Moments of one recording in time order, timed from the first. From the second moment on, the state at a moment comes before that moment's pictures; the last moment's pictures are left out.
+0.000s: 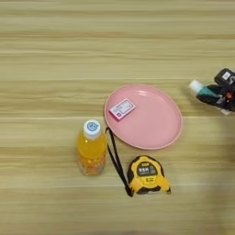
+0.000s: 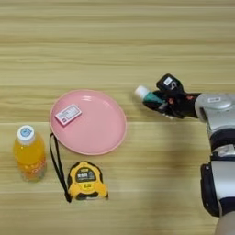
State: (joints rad) arm -0.69 -0.69 -0.01 1.12 -0.11 -0.17 0.96
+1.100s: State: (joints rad) arm -0.71 -0.61 -0.01 1.29 -0.12 -0.18 0.90
